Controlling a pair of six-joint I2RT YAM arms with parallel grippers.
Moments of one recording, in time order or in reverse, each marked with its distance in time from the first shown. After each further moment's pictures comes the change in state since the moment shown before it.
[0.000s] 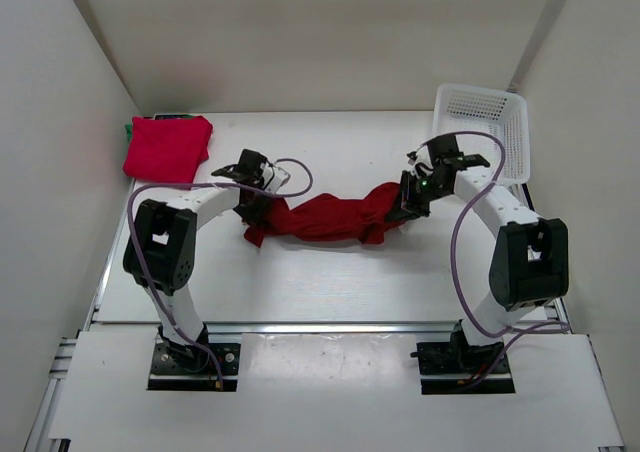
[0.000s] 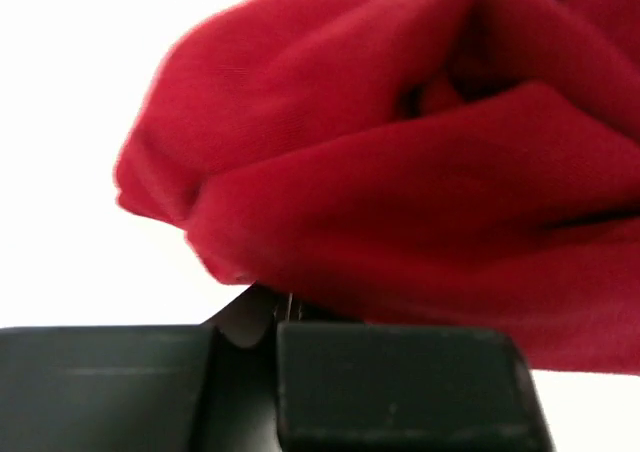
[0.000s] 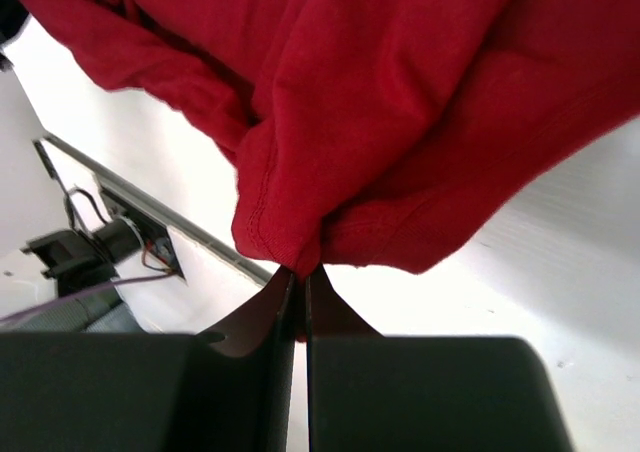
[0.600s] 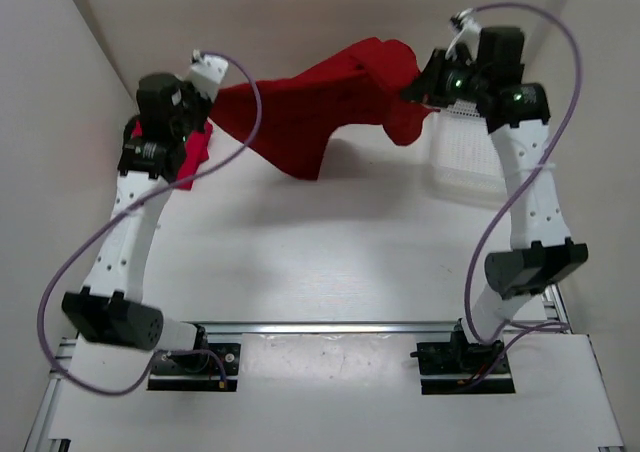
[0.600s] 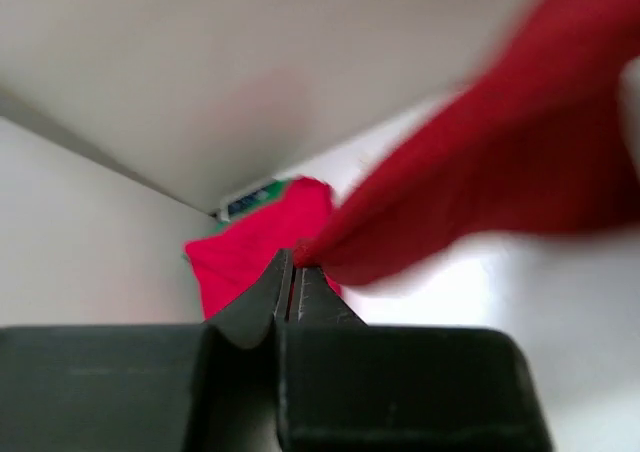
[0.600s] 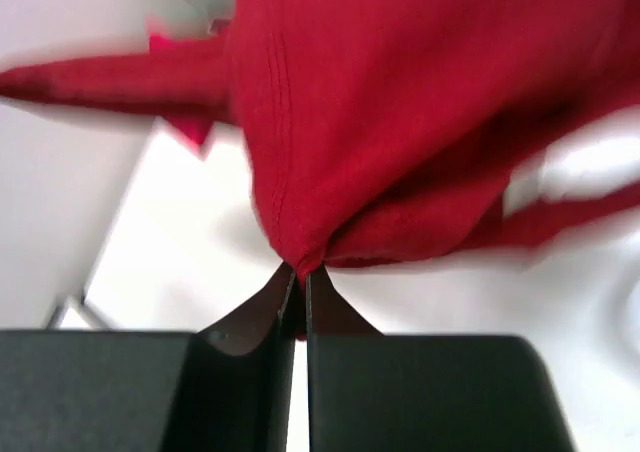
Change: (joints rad) left arm 0.216 -0.320 0.534 0.087 0.040 0.092; right arm -0.056 0.182 1.085 -0.070 0.063 -0.026
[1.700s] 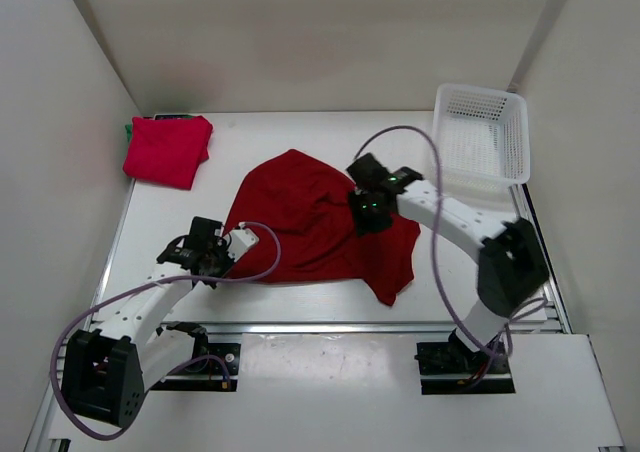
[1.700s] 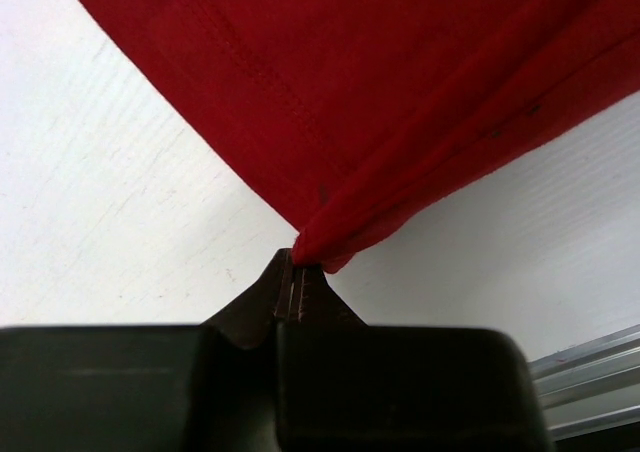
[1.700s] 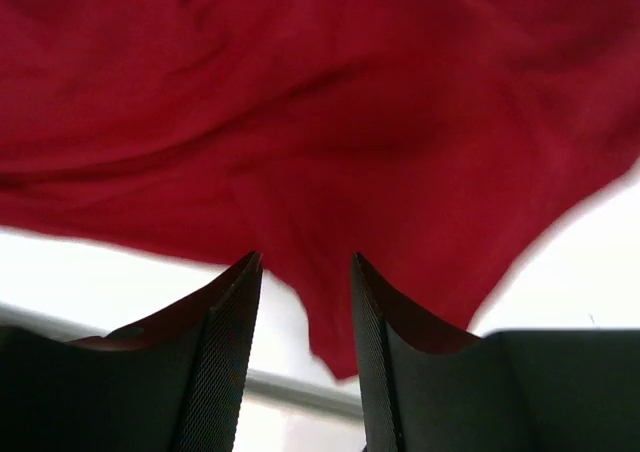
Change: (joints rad) left arm -0.119 -0.466 -1.192 -0.169 0.018 0.118; right arm 0.530 -0.197 -1.020 0.039 0.601 0.055
